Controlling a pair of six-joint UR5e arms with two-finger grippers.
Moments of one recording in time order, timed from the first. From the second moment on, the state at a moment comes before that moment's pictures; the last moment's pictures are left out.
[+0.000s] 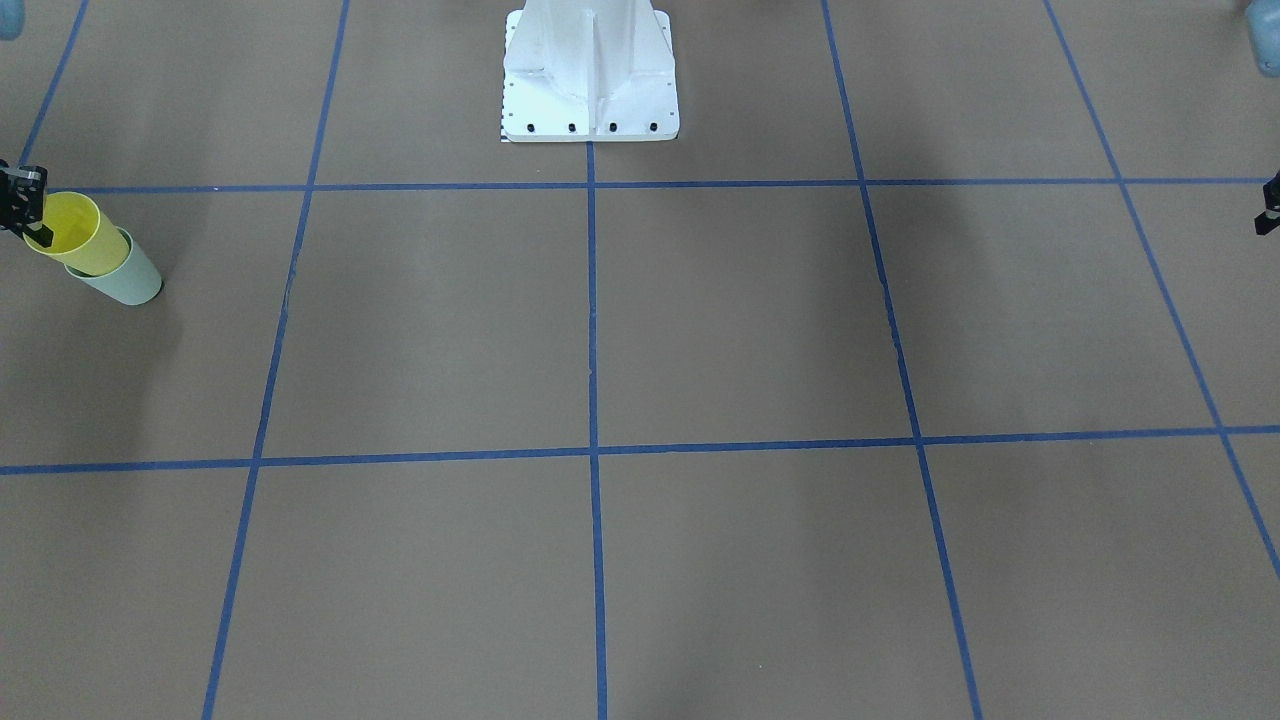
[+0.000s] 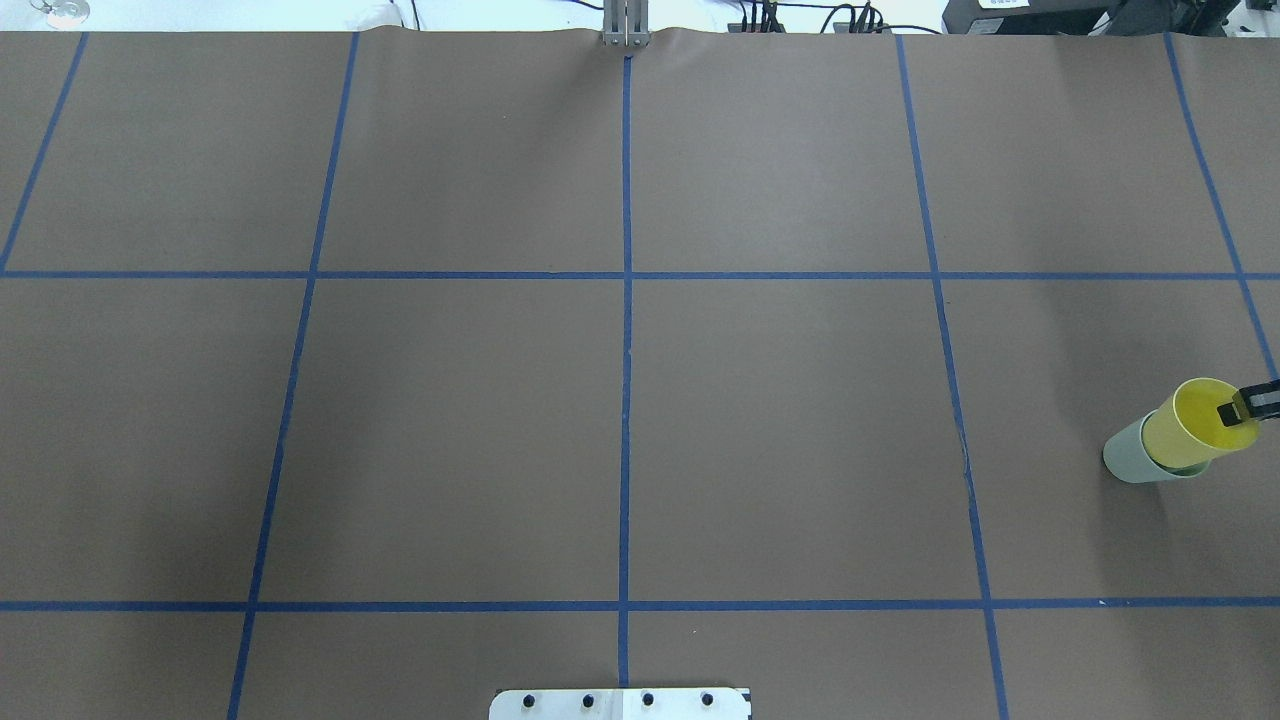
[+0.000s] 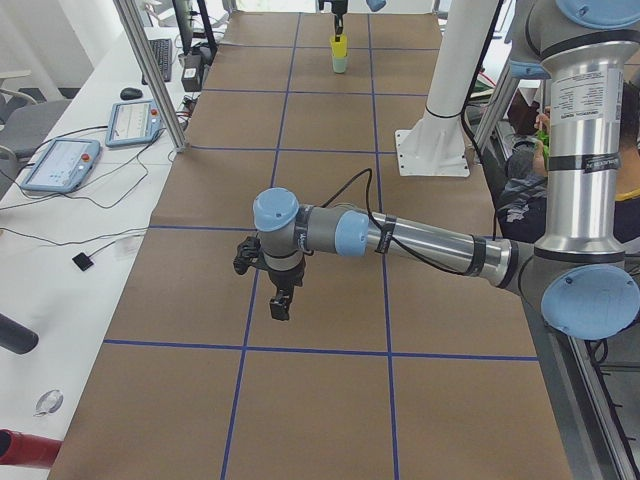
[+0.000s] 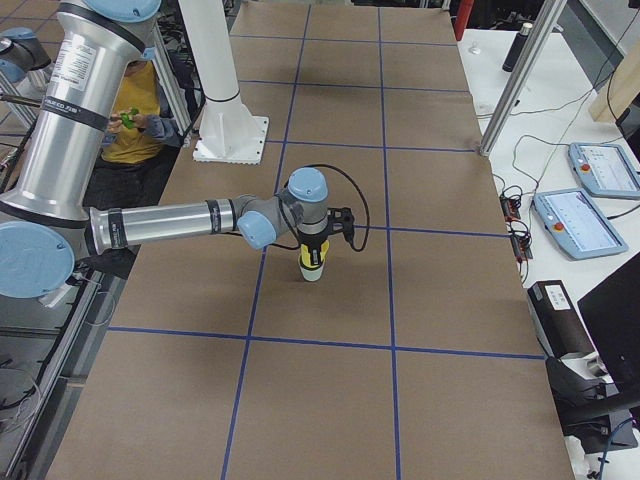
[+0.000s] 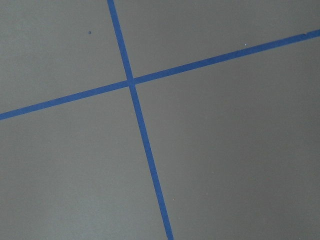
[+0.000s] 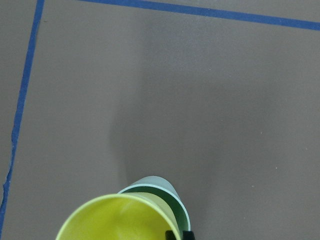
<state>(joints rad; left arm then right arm) -1.44 -1.51 -1.84 -1.46 -2.28 0.09 1.06 -1.90 1.98 -1.13 2.23 0.57</state>
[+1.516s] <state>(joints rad) -1.45 -1.50 -1.84 -1.46 -2.28 0.09 1.02 -1.85 1.94 -1.13 2.21 0.56</state>
